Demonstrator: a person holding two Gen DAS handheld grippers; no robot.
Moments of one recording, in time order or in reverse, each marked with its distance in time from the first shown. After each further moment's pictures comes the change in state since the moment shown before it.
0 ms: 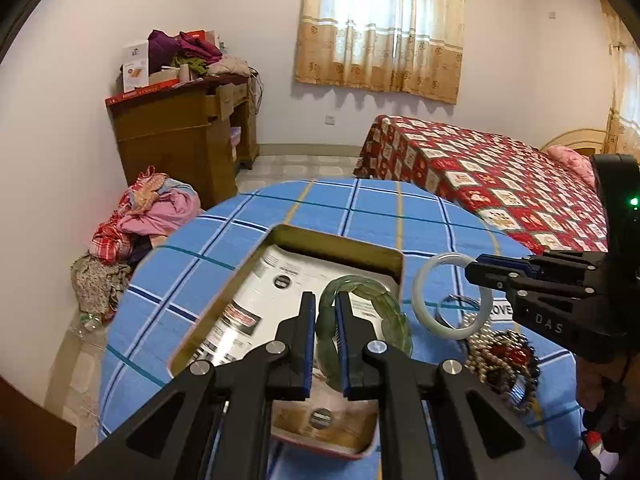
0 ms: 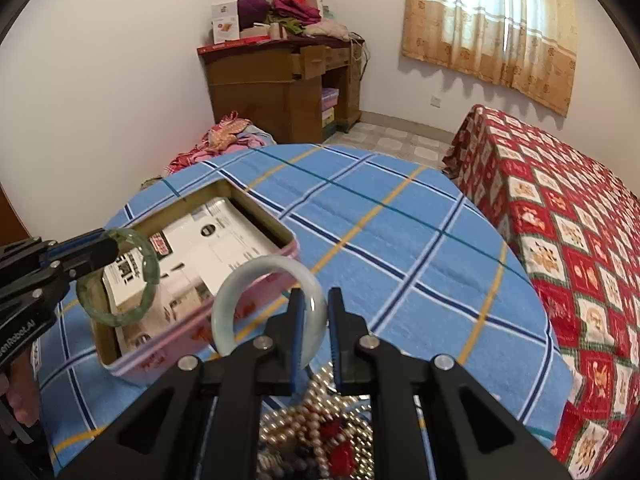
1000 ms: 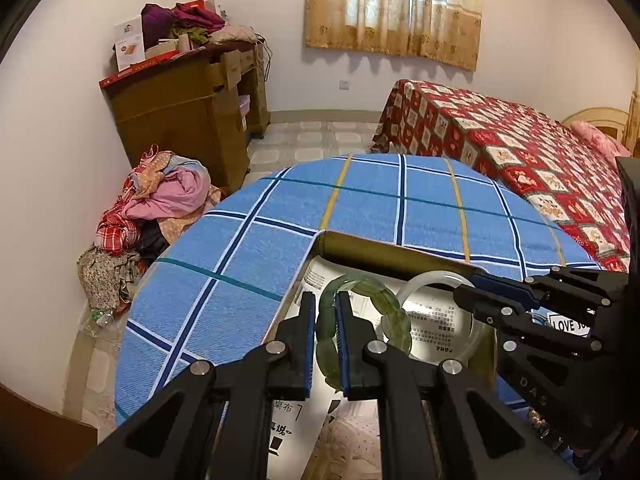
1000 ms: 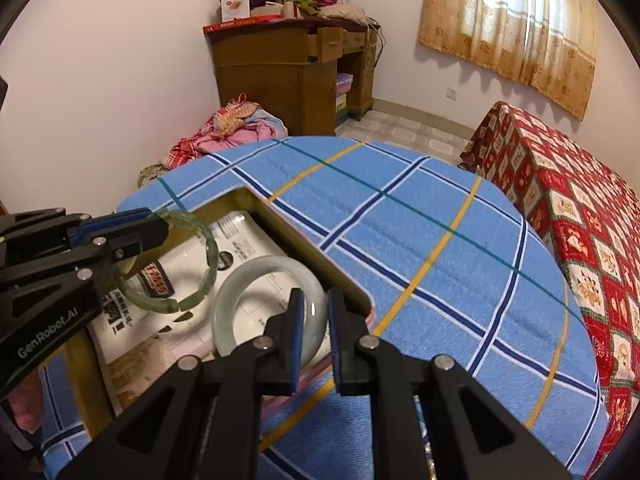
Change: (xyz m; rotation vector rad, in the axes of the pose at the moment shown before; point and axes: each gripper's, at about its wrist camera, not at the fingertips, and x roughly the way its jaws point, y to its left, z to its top) left arm 0.079 0.032 0.034 0.029 0.152 0.045; right arm 0.070 0.037 0.027 -0.016 0.069 -0.004
